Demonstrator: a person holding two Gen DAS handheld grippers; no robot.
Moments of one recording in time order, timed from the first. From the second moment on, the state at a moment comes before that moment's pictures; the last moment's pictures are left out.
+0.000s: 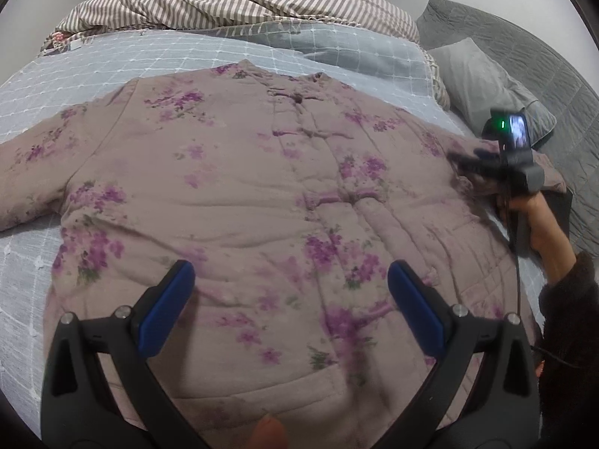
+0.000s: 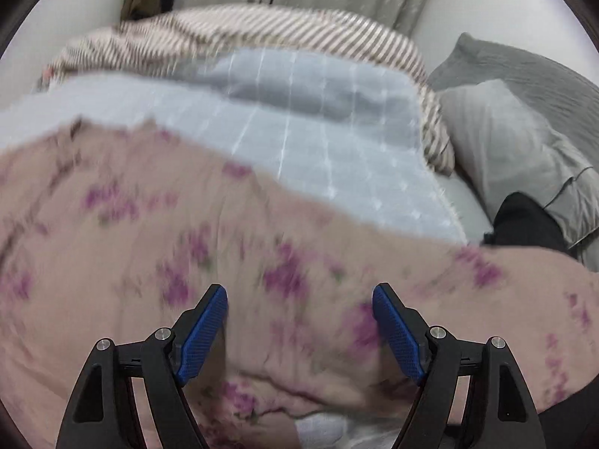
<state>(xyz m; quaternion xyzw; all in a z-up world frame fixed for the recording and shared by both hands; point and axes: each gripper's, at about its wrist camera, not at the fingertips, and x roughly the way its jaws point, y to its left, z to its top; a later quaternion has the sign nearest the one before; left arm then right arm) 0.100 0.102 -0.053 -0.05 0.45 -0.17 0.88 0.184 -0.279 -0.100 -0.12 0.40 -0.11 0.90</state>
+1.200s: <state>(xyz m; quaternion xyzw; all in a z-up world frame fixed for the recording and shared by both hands) 0.124 0.142 -0.078 -0.04 0.47 -0.13 0.87 0.128 -0.372 -0.138 0.19 0.42 -0.09 0.88</state>
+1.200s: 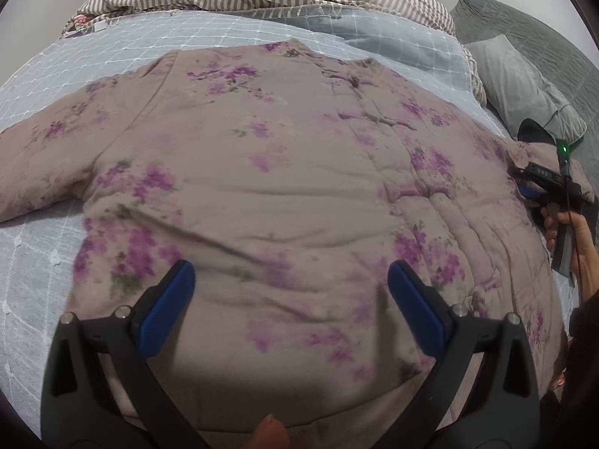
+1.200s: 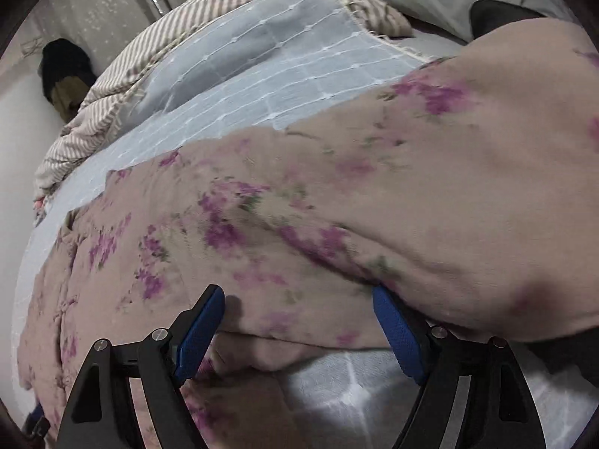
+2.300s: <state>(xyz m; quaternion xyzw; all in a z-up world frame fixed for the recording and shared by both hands) 0.135 0.520 -0.092 -0.38 0.36 0.14 0.84 0.066 -0.145 -0.108 0.04 0.38 0.02 0.93</state>
